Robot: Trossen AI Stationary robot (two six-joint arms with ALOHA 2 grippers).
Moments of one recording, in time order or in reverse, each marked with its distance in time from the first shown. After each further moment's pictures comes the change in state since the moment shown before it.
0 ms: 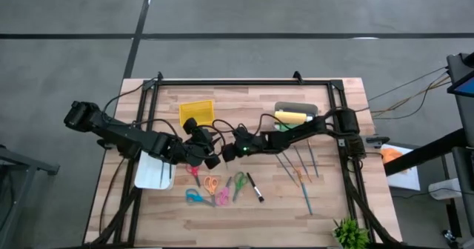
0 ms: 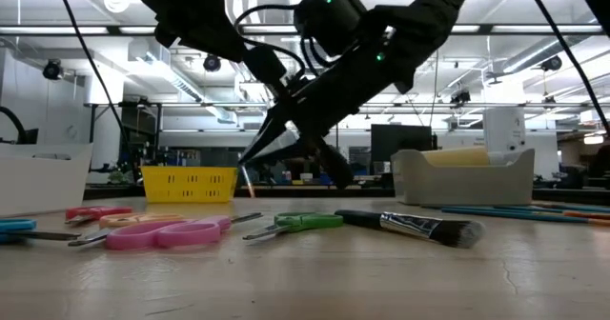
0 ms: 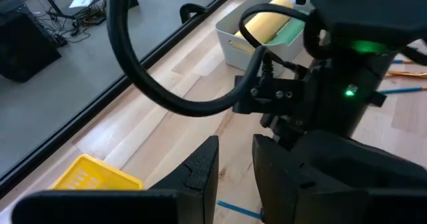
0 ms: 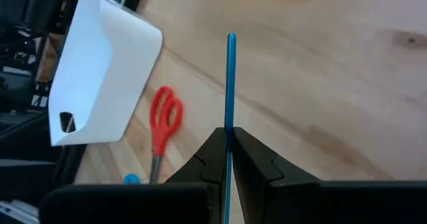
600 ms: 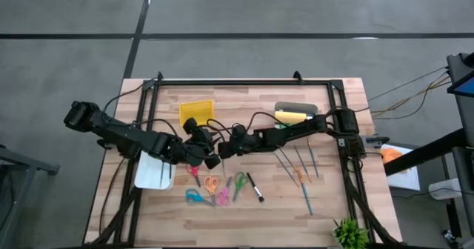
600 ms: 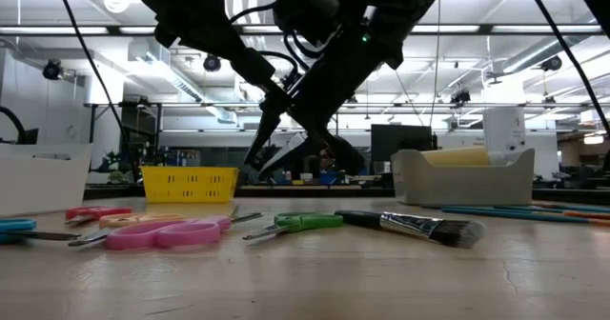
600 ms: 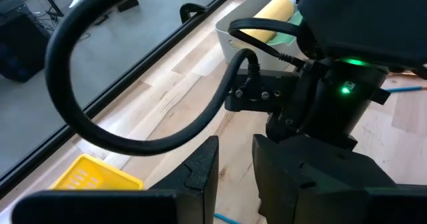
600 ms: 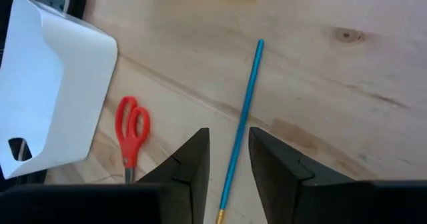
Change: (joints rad) left arm 0.000 0.000 0.000 -0.001 0.000 0.000; right arm 0.001 0.007 0.155 -0.347 0.054 0.100
